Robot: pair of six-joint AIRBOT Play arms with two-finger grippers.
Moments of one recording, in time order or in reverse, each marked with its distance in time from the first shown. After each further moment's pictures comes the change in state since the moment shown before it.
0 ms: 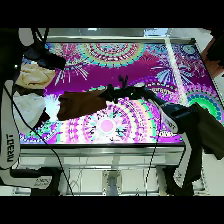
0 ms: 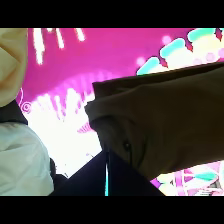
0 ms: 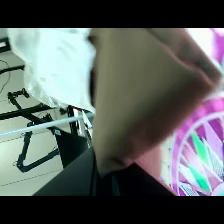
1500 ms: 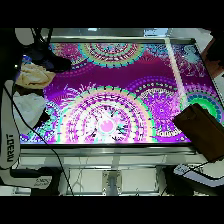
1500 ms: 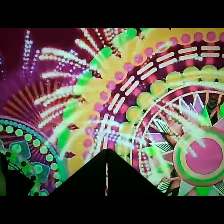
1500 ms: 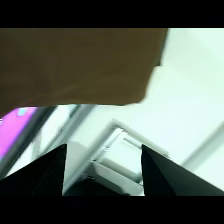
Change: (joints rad) left arm 0.000 0.000 0.000 -0.168 -0.043 -0.053; right arm -1.123 0.745 -0.058 -1.553 0.697 0.366
